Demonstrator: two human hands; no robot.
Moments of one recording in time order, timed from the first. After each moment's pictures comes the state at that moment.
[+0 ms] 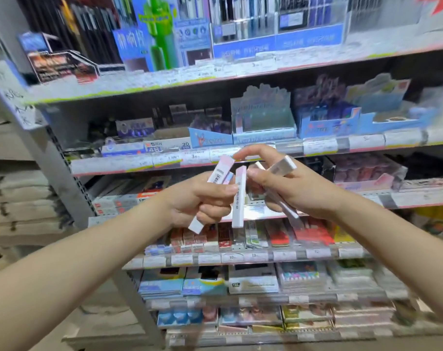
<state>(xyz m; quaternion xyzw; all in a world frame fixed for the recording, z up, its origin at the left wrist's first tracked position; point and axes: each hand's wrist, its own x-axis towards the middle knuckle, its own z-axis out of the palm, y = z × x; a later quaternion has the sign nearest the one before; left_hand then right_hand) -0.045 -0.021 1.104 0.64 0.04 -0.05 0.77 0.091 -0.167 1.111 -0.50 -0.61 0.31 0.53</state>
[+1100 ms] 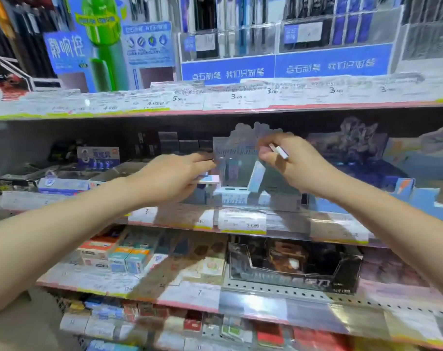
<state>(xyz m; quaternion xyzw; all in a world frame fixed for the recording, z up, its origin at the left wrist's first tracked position) 0.119 0.103 1.152 0.94 0.22 0.13 -0.22 0.324 -0.012 1.153 -0.64 -0.66 -0.09 0.37</state>
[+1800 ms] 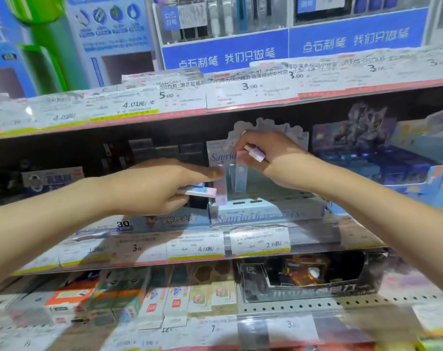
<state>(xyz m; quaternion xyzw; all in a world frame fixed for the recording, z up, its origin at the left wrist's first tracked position) 0.121 0.173 1.167 0.99 0.05 0.05 -0.08 0.308 0.044 1.156 -0.70 -0.64 -0.08 0.32</state>
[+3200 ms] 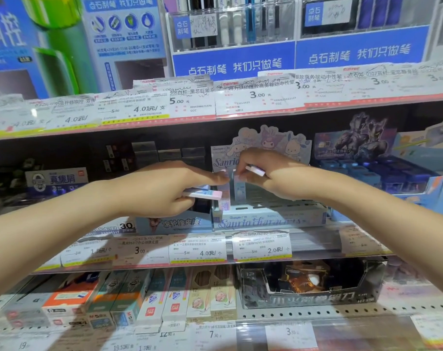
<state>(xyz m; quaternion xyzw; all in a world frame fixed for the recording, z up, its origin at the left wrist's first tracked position) 0.124 0.171 1.167 0.99 0.07 0.05 -0.07 0.311 0.046 1.152 -0.69 -0.68 -0.04 0.22</state>
